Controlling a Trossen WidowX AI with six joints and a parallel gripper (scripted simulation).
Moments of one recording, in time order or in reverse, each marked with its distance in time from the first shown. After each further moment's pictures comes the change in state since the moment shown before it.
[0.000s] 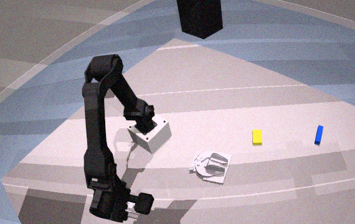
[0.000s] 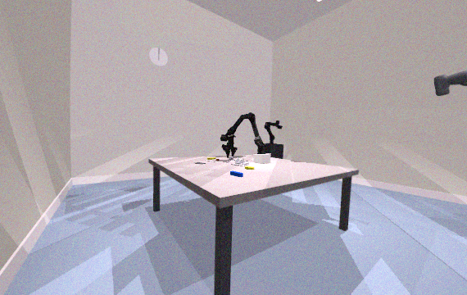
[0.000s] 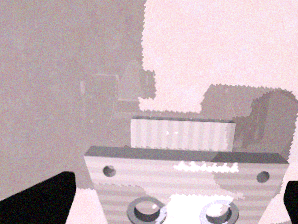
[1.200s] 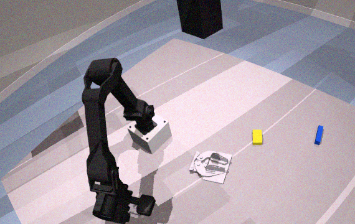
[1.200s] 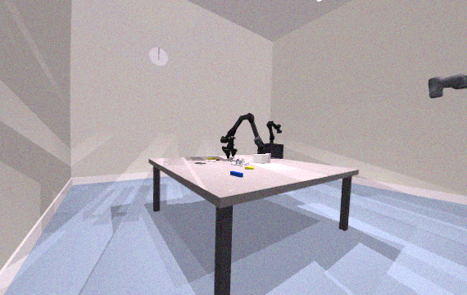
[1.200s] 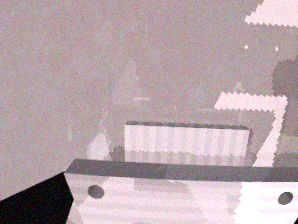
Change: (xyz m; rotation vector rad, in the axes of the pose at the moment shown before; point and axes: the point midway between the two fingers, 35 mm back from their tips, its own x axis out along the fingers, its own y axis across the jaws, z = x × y) arm 0.018 0.000 -0.003 -0.001 0.011 -0.001
